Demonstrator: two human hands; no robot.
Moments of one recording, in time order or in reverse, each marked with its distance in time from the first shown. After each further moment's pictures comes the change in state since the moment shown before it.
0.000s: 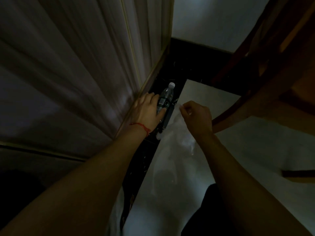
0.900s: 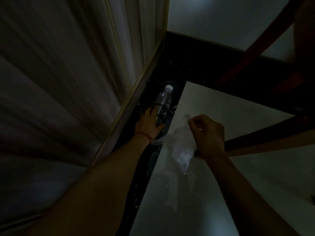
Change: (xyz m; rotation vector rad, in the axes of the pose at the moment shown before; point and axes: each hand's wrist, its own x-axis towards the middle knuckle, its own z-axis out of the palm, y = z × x) left_hand 0.070 -0.071 0.167 -0.143 -0.264 -0.228; right_hand 0.033 0.073 0.070 0.070 0.112 0.175
